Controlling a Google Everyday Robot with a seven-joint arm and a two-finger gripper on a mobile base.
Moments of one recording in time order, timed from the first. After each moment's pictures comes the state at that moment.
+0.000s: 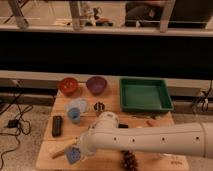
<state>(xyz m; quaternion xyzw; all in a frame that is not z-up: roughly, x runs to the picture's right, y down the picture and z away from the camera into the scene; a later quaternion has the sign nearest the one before) -0.126 0.277 0.653 -0.21 -0.35 -0.25 0.88</state>
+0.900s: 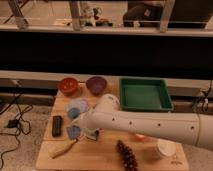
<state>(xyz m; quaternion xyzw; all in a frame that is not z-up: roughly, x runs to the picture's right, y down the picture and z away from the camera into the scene) -0.132 0.165 0.694 -0.15 -0.32 -0.23 0.91</state>
